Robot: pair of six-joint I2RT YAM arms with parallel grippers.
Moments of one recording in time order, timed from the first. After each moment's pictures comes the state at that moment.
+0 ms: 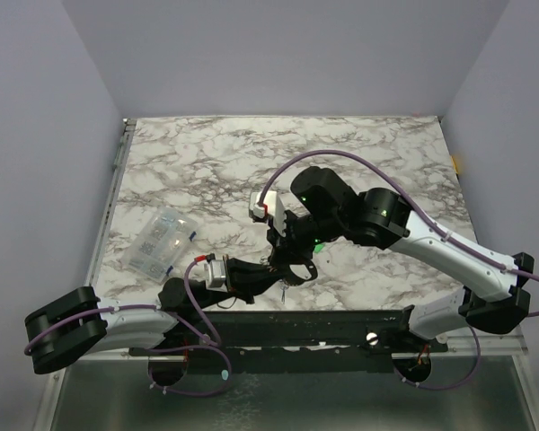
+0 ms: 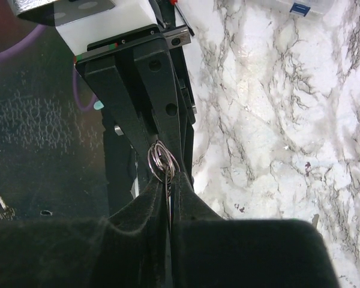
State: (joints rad) left arm -1.09 1.00 0.04 1.48 0.24 -0.19; right arm 1.11 1.42 1.65 -0.96 -0.37 -0.17
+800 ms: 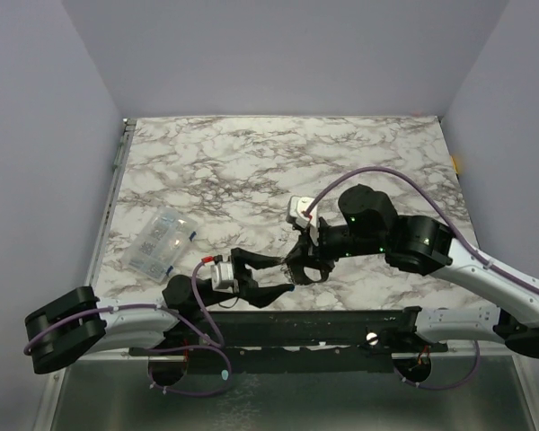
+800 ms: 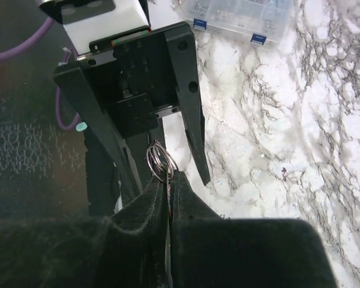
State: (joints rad) left arm -1.10 1.01 0.06 1.42 0.27 -0.14; right arm 1.11 1.14 1.33 -0.70 -0.31 -0.15
